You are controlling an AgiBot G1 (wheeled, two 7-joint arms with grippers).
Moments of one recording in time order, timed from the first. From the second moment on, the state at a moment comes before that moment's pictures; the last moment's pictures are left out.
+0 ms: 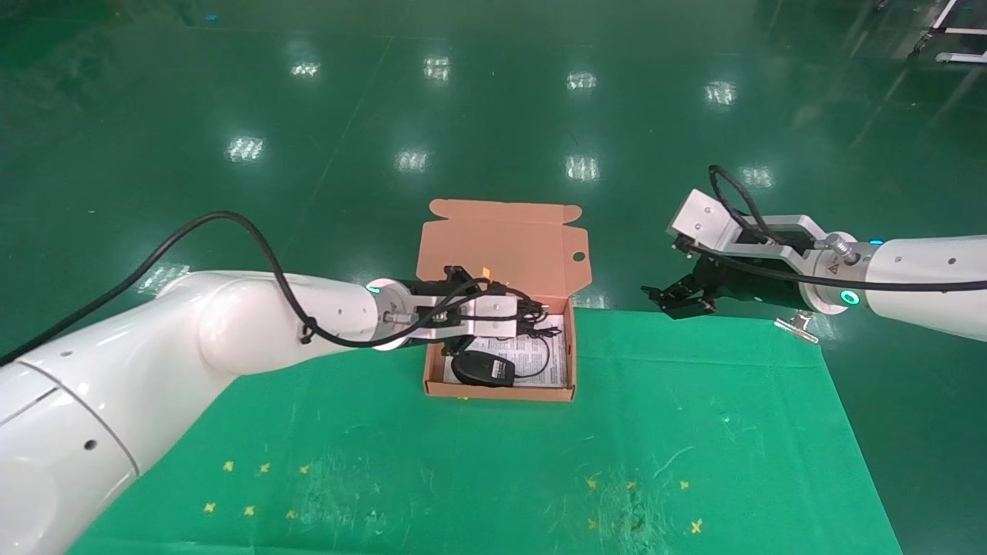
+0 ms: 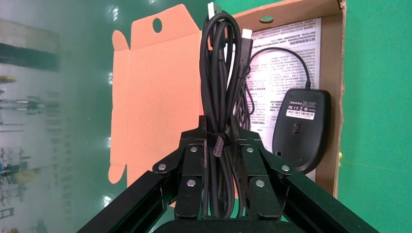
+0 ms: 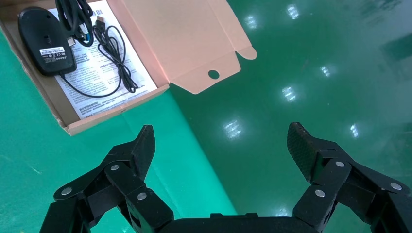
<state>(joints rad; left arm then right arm) -1.61 1.38 1.21 -0.66 1.80 0.58 -0.09 1.66 -0.88 -1.05 0.88 -1.58 -0.71 0.35</state>
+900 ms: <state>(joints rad) -1.71 1.29 1.16 -0.65 1.82 0.55 -0.13 1.74 -0.86 -1.02 0.94 -1.61 -0.75 0.27</state>
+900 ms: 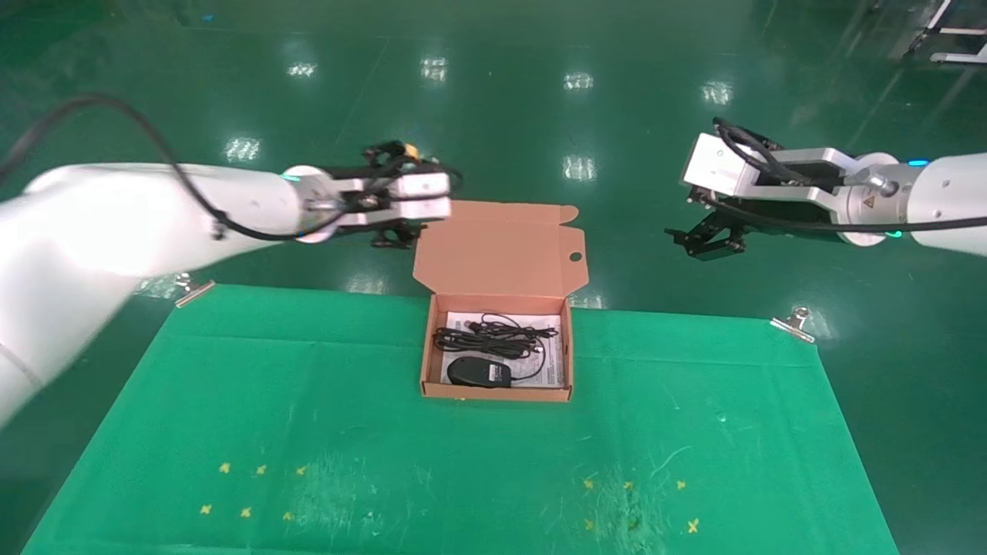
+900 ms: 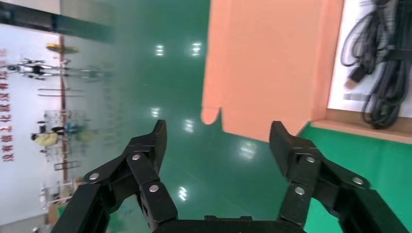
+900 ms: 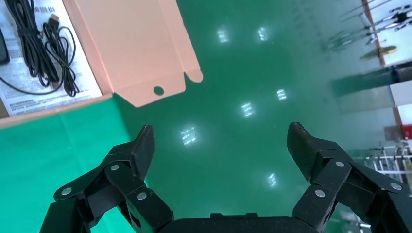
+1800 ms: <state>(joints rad) -1.46 1.02 0.81 -0.90 1.39 0.92 -0.15 1.48 -0.76 -0.73 1.08 -1.26 -1.05 0.24</state>
